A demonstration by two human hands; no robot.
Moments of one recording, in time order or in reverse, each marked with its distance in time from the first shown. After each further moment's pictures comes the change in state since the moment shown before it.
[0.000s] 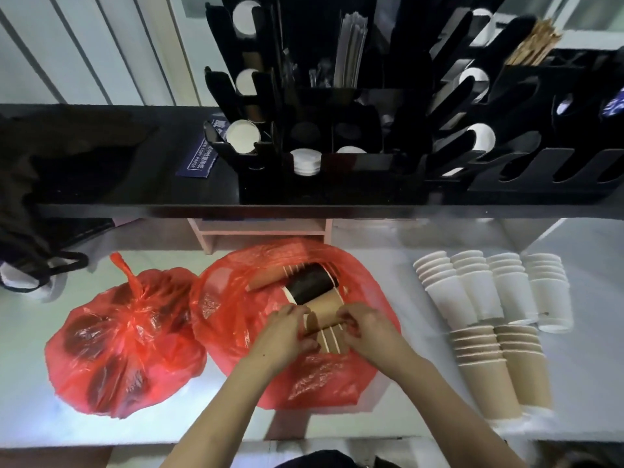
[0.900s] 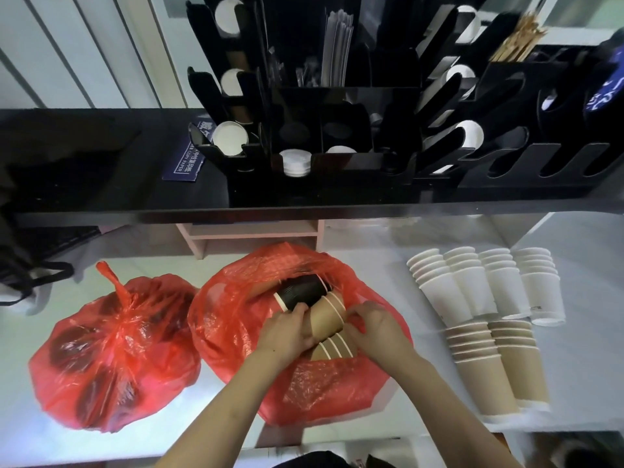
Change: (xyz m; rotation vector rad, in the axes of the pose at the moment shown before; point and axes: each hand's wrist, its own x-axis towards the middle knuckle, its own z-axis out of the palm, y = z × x) left_hand 0.028 0.004 0.016 0.210 -0.022 -0.037; right_hand 0.002 0.016 0.004 -0.065 0.125 0.111
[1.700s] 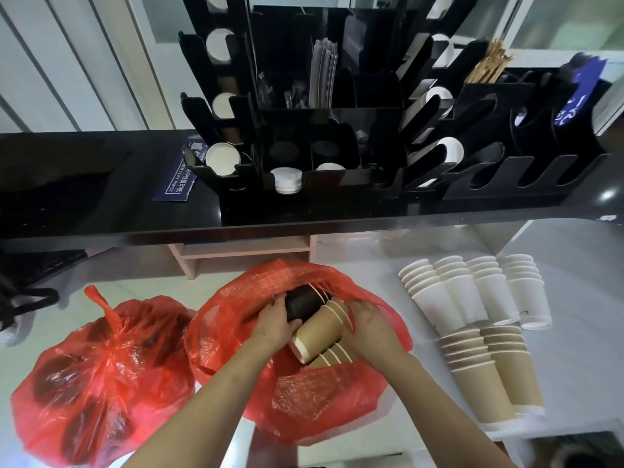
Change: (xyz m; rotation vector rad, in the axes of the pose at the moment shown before) left_hand 0.049 -0.018 -0.017 -0.302 0.014 -0.174; right_hand 0.023 -0.010 -0.001 -0.106 0.036 0.124
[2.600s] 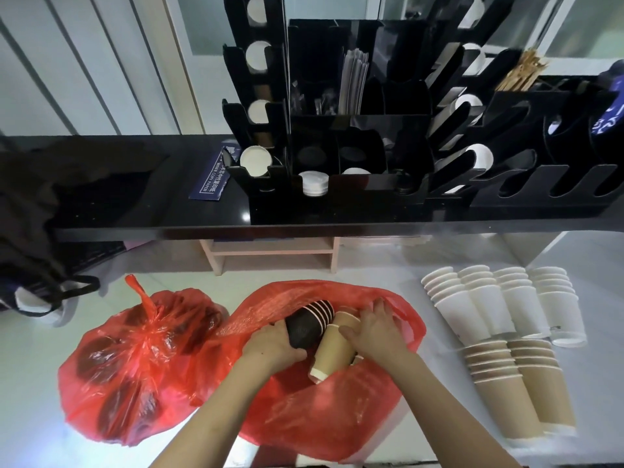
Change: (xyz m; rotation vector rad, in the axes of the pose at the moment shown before) left_hand -0.071 -0.015 -0.039 0.220 -0.132 -0.169; right_hand 0.011 -0.025 0.017 -0.179 -0.079 0.094
